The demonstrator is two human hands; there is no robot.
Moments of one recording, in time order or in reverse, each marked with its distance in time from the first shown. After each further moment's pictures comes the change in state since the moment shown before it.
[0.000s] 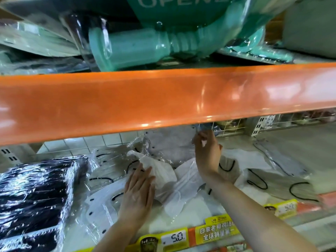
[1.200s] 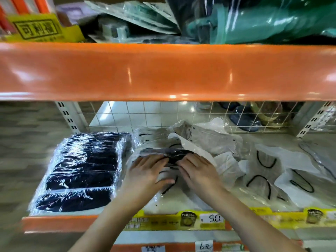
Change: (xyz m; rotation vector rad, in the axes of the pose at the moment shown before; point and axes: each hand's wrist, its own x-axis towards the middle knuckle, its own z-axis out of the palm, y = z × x) left_hand -0.013 -0.020 -0.109 0.315 -0.169 -0.042; right_hand -0.112 -0.059 0.022 -0.129 -0.444 -0.854
